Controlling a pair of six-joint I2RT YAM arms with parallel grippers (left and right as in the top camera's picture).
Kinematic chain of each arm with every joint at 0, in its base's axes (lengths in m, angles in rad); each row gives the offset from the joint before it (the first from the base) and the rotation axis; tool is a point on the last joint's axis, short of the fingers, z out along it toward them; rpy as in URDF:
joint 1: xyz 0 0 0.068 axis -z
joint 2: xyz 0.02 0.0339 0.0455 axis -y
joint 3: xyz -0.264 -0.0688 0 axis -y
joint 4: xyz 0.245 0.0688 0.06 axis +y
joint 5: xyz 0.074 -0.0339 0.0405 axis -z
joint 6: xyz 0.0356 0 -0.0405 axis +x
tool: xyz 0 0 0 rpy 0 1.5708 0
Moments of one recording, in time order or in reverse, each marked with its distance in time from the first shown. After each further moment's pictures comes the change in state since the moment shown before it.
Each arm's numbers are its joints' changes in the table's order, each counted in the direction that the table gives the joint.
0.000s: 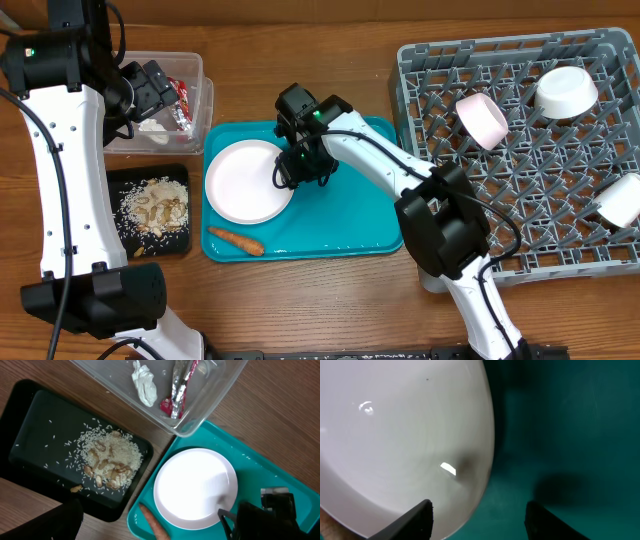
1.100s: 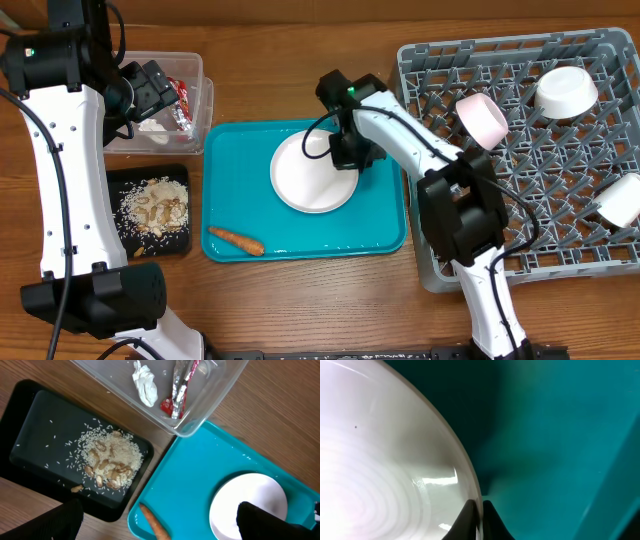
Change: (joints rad) left arm 0.000 0.000 0.000 0.000 -0.003 0.000; right arm 0.146 -0.004 0.019 0.226 0.297 0.204
